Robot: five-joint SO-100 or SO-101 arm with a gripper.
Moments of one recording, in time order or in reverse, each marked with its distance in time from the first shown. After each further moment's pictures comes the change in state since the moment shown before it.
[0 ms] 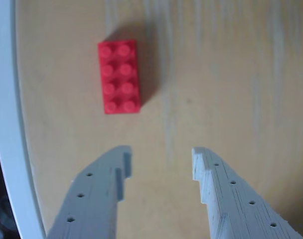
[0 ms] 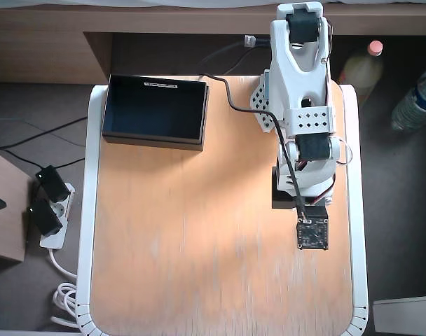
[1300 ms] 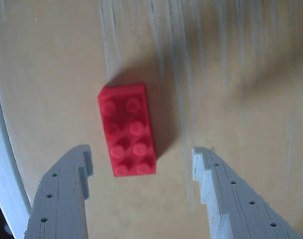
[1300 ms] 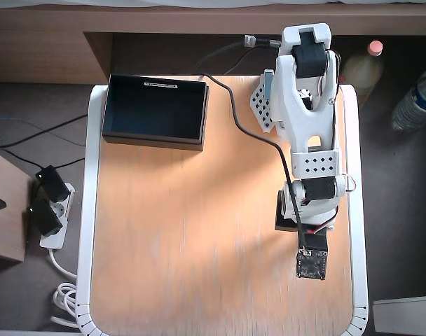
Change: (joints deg) arm 0.5 -24.2 -6.1 -11.9 -5.6
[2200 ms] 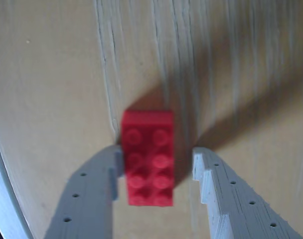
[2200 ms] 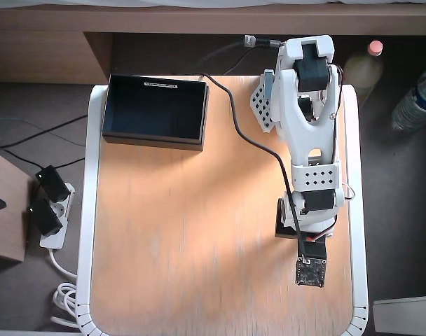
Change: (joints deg) arm 0.0 -7.0 -1.6 -4.7 0.0
